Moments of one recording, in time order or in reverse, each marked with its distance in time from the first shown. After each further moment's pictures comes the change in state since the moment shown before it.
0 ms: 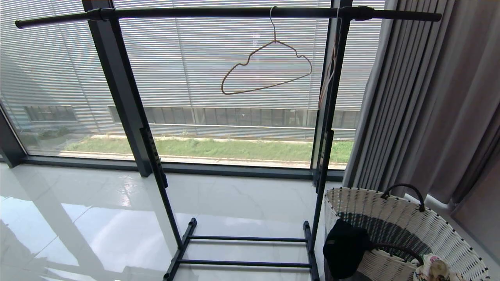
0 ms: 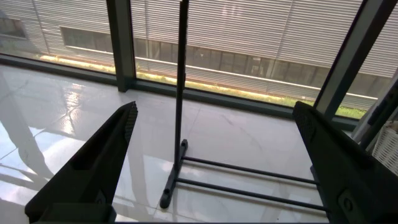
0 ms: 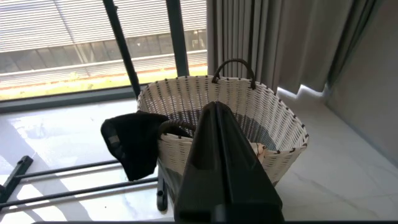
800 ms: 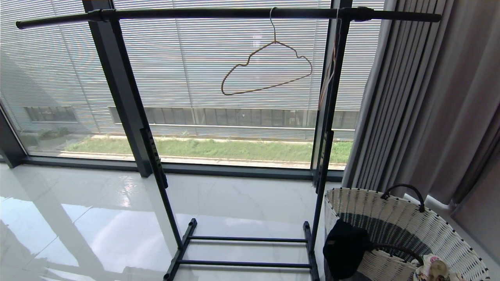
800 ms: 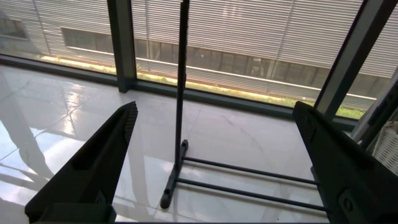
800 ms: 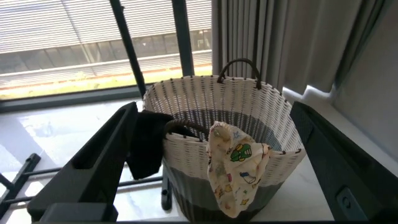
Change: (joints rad) left arm 0.000 0.000 0.000 0.000 0.000 0.002; right arm 0.000 0.000 0.000 0.002 0.034 0.009
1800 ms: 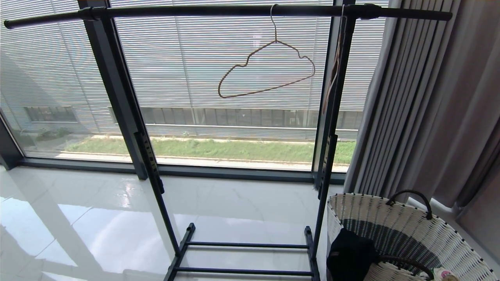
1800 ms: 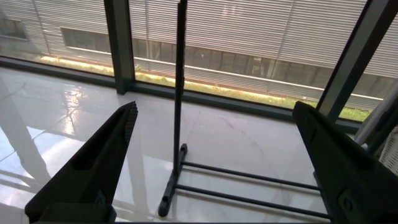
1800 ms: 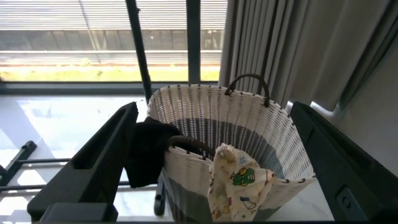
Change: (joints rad) left arm 0.000 0.000 0.000 0.001 0.000 0.002; right arm 0.018 0.073 -0.130 0.063 0.041 -0.096
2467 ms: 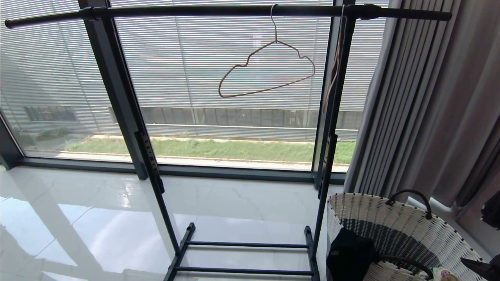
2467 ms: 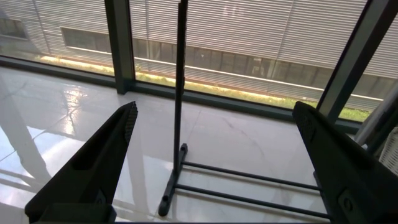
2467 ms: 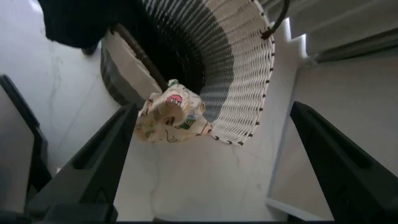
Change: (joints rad) left arm 0.000 0.000 0.000 0.000 0.000 -0.001; right arm -0.089 1.077 -0.370 0.063 0.018 -0.681
